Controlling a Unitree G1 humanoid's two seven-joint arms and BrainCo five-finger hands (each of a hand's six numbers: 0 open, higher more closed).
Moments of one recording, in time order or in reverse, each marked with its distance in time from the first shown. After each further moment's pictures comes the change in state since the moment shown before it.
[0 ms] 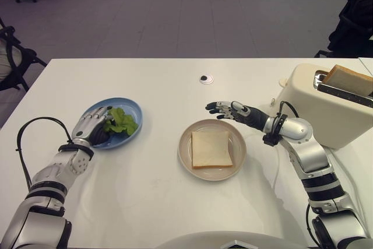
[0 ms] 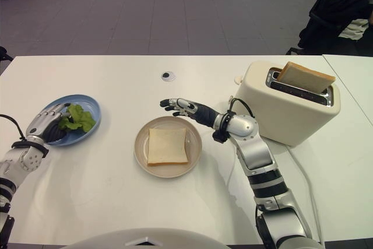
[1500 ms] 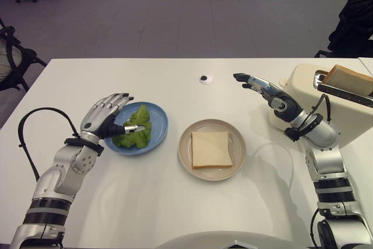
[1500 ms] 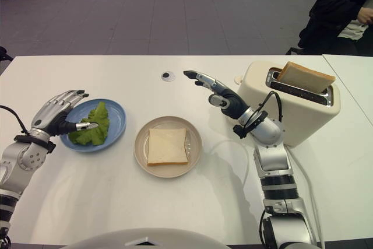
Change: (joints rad) left arm 0.218 -0.036 0.222 -0.559 0.022 0.163 -0.208; right arm 0.066 -0.016 -0.192 0.103 -0.029 -0.568 -0.136
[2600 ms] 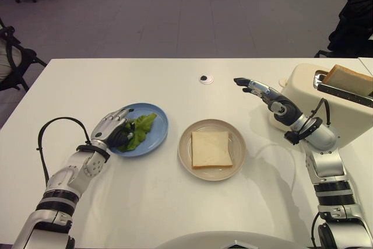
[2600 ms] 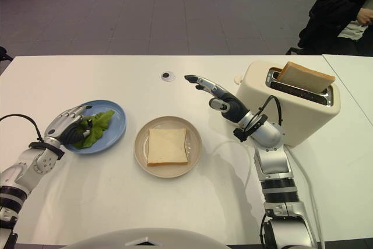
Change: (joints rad) left arm -0.089 -0.016 -0.159 0.248 0.014 -0.088 0.100; right arm 0.022 -0.001 0.000 0.000 -0.001 -0.006 0.002
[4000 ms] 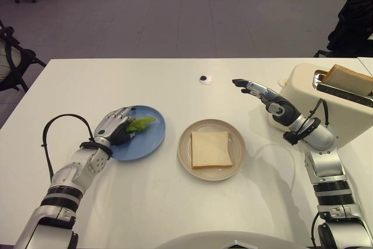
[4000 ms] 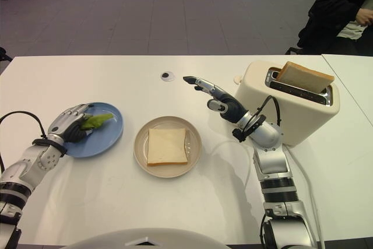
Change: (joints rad) left arm -0.036 -0.020 -0.023 0.010 0.003 0.037 -0.031; right arm -0.003 -0.001 0.012 0.008 -0.009 -0.008 -0.003
